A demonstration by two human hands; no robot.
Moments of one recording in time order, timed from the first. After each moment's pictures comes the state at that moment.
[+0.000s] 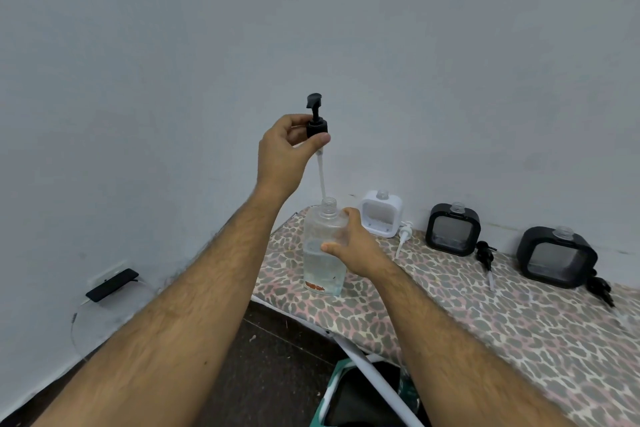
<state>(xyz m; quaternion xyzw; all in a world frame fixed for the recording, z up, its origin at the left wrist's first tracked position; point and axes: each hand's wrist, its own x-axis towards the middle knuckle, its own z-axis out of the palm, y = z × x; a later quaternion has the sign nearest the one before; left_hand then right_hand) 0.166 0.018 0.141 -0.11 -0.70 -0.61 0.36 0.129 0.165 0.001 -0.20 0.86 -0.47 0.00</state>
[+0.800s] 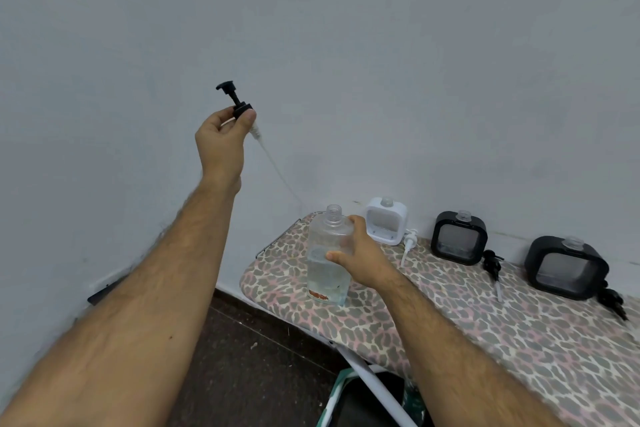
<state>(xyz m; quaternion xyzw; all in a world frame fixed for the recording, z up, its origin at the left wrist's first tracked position) 0.155 -0.062 0.161 0.00 -0.57 -0.70 0.43 0.131 0.167 0.003 -0.21 0.85 -0.48 0.00</state>
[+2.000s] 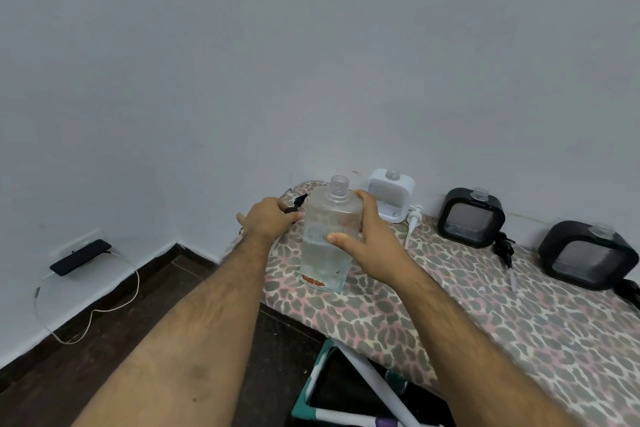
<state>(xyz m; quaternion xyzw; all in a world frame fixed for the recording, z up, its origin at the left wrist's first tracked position) 0.052 -0.052 -0.055 0.19 -0.92 -0.32 0.12 0.119 0.174 -0.012 -0.24 0.84 -0.48 -0.03</state>
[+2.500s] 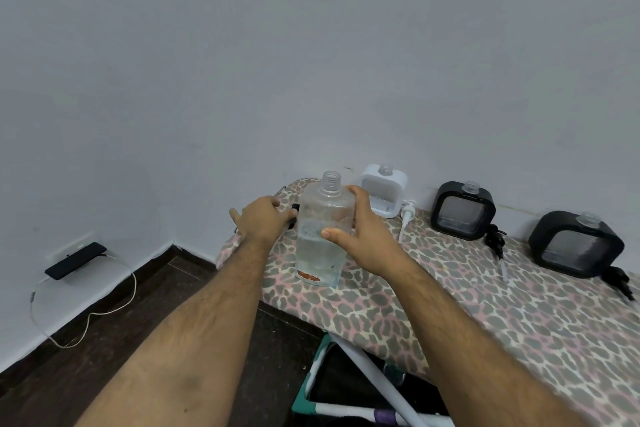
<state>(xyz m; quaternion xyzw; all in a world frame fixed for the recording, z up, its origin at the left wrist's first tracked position) 0.064 -0.041 -0.054 0.20 -0.92 -0.28 0.17 0.118 0.173 -0.011 -0.24 0.85 -0.47 -0.02</state>
